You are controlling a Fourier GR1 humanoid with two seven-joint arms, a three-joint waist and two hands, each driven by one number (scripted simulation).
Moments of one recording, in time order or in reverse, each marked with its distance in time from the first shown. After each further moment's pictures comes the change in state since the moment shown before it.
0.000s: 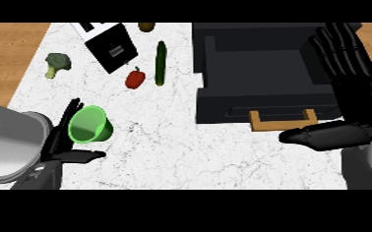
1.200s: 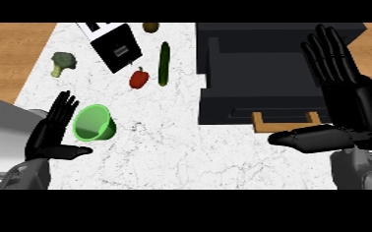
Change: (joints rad) left arm 0.142 0.004 0.001 -0.396 0.109 -0.103 0.276; right arm 0.036 0.032 0.041 0.005 0.052 -0.037 -0.046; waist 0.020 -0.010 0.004
